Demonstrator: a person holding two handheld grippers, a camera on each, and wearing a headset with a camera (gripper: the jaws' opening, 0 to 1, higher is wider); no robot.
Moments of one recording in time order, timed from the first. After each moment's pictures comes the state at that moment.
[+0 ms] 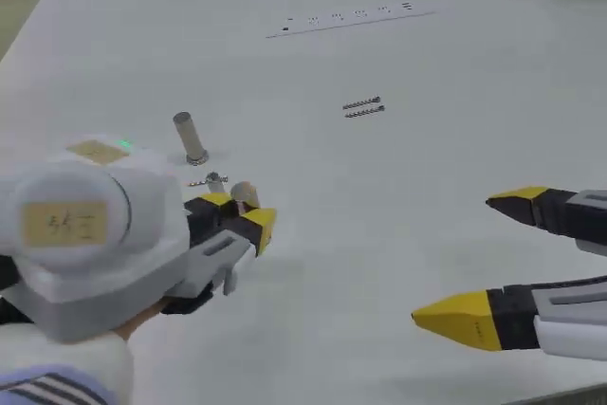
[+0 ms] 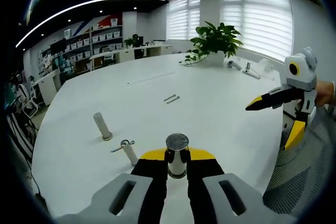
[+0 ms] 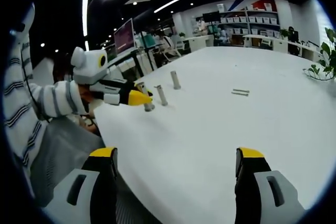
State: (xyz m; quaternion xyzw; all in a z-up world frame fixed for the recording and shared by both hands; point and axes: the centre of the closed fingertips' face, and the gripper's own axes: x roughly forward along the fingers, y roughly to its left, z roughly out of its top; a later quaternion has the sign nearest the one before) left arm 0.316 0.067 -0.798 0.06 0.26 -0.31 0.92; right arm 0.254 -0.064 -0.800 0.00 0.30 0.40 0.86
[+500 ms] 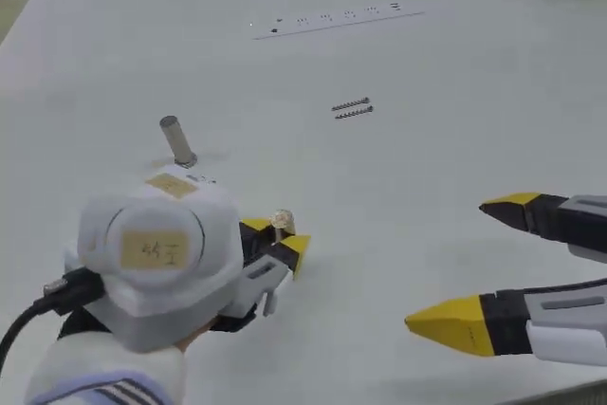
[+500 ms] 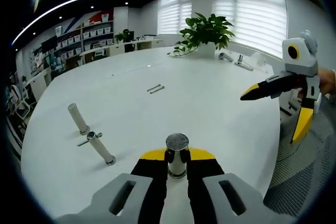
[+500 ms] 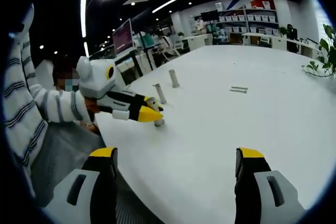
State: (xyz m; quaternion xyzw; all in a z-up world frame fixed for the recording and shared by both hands) left arm 0.308 0.037 -0.832 0.07 0.27 -0.34 0.90; right arm 0.252 -0.068 -0.803 0.01 0.31 0.40 0.86
